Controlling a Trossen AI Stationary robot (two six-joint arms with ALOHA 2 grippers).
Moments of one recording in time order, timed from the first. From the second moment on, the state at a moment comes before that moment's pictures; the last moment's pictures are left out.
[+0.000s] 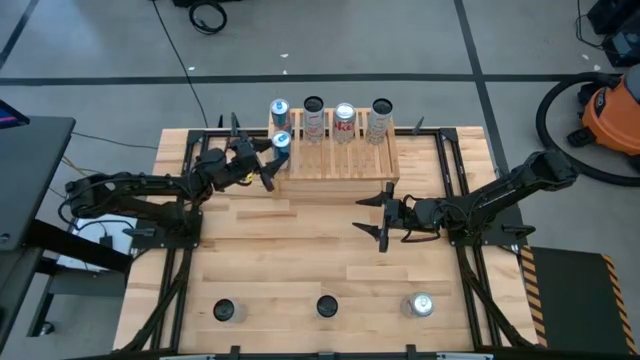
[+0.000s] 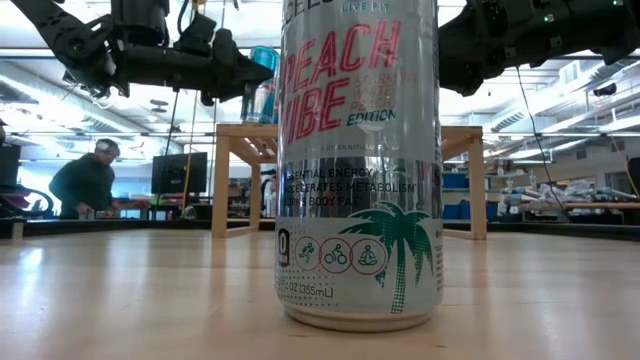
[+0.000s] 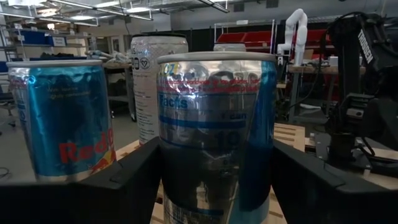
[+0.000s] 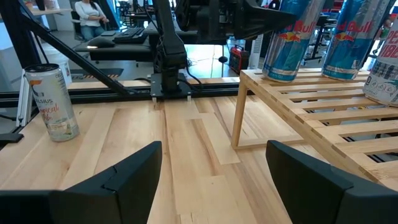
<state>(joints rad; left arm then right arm) 0.40 1.18 0.40 0.91 -0.10 0.01 0.26 1.18 0.42 0.63 0.45 0.02</state>
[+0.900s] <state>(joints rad) 0.40 1.18 0.40 0.91 -0.10 0.02 0.26 1.18 0.42 0.63 0.45 0.02</state>
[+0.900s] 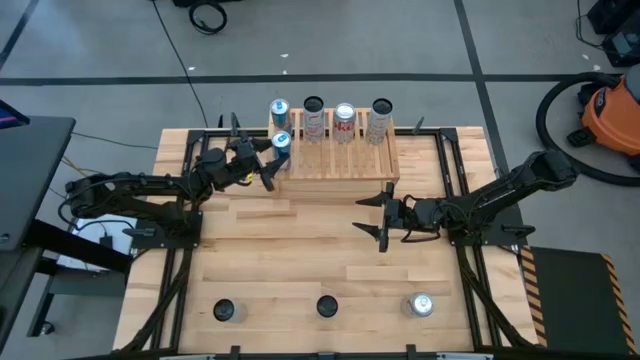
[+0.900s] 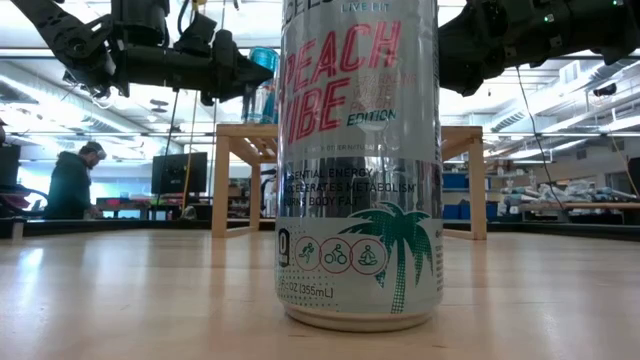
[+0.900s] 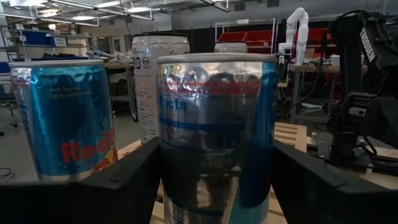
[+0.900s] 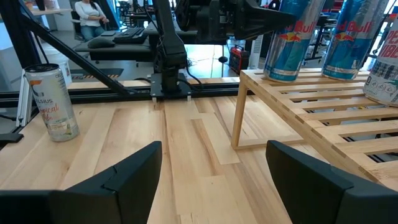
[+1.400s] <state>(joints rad) 0.40 1.18 0.40 0.89 -0.12 0.07 0.26 1.18 0.42 0.63 0.45 0.02</state>
